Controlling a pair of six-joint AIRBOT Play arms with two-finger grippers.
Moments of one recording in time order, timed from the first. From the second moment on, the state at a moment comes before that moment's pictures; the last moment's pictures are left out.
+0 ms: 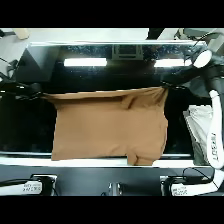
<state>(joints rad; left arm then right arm) 0.21 -1.47 1.42 1.20 -1.19 -1.47 -0.03 -1.61 1.68 -1.30 1.25 1.65</state>
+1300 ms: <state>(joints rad) 0.20 -1.56 1.35 1.29 -1.54 -1.46 -0.07 -1.58 1.40 -1.43 1.58 1.60</state>
